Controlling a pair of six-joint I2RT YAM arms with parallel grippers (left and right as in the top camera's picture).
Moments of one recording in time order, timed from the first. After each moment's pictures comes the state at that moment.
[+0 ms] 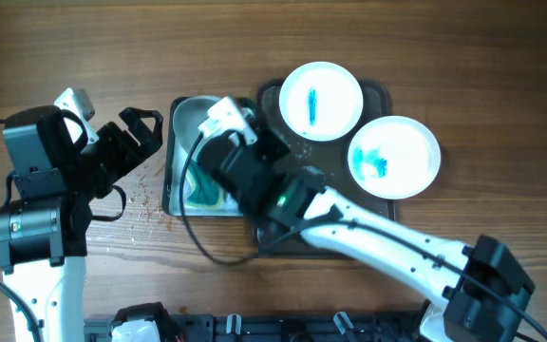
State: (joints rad) left arm 0.15 1.03 1.17 -0.90 0.32 -0.55; right arm 1.03 1.70 1.31 -0.30 0.81 -0.08
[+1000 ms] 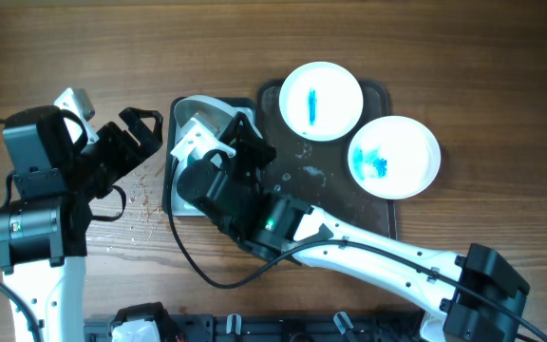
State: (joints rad) left arm 0.15 1.03 1.17 -0.90 0.32 -0.55; right arm 1.12 1.70 1.31 -0.14 1.03 -0.42
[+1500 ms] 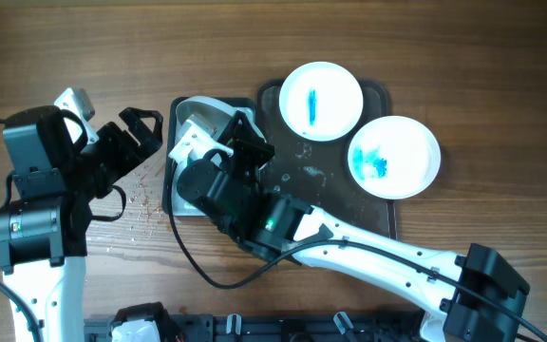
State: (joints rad) left arm 0.15 1.03 1.17 -0.90 0.32 -0.55; right arm 1.12 1.70 1.31 -0.13 1.03 -0.49
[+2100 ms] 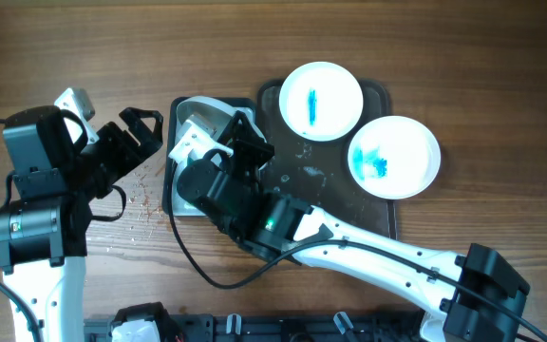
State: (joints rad) left arm 0.15 1.03 1.17 -0.90 0.32 -0.55; right arm 1.12 1.70 1.31 -0.13 1.03 -0.50
